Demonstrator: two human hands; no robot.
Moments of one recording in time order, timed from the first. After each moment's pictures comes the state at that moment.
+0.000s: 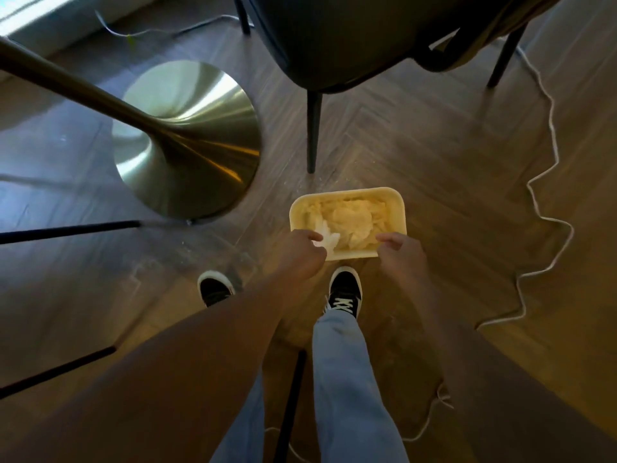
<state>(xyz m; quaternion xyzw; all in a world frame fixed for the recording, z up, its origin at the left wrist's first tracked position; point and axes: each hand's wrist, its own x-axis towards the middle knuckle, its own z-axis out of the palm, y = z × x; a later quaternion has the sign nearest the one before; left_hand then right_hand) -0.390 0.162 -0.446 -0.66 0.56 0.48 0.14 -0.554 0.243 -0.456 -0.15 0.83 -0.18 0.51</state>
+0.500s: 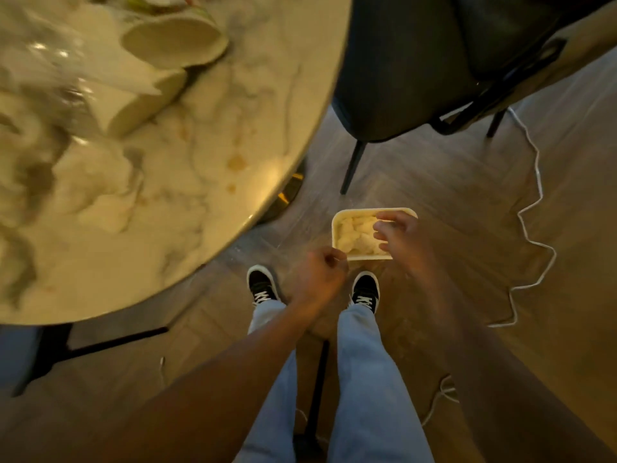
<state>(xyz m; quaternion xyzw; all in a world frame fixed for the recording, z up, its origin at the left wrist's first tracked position) -0.327 0.190 -0.248 -0.68 0.55 0.49 0.03 -0.491 0.189 -0.251 -0.15 0.76 -0.31 0.55</state>
